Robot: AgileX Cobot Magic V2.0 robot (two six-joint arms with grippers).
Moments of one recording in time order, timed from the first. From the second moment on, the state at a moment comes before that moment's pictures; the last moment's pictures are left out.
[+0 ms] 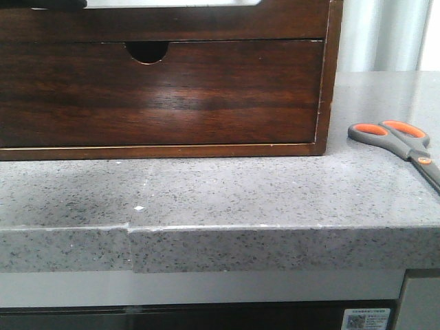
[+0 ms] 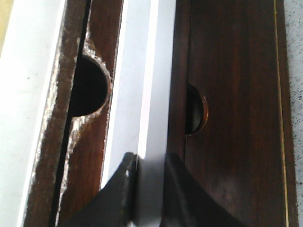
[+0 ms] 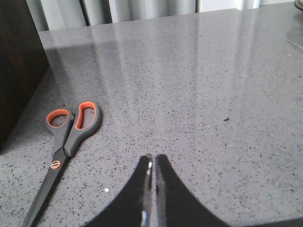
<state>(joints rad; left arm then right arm) -0.51 1.09 -0.68 1.33 -0.13 -0.02 -0.09 0.20 -0.23 -0.19 0.34 0.24</state>
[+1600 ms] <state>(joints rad) -0.51 0.63 -0.36 1.38 -0.43 -0.02 -0.09 0.20 -0.23 -0.19 0.35 0.24</state>
